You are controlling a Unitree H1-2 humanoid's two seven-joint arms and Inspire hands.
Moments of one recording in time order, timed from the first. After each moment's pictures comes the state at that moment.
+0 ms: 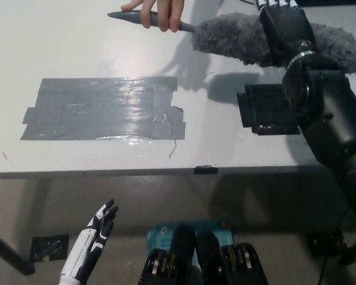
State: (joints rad) left_arm 0.06 0.19 -0.10 0.00 0.11 -0.11 -0.07; right_arm -1.04 -0.23 0.28 0.67 -0.94 0.22 0.09
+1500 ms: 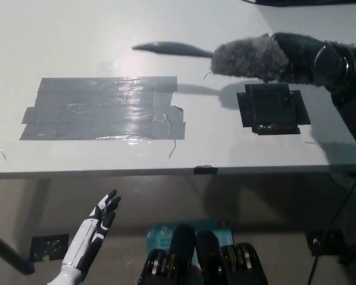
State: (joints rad) left_arm 0.02 0.20 -0.10 0.00 0.11 -0.12 -0.09; right_arm -1.10 -0.38 0.45 0.72 -0.63 0.20 0.54
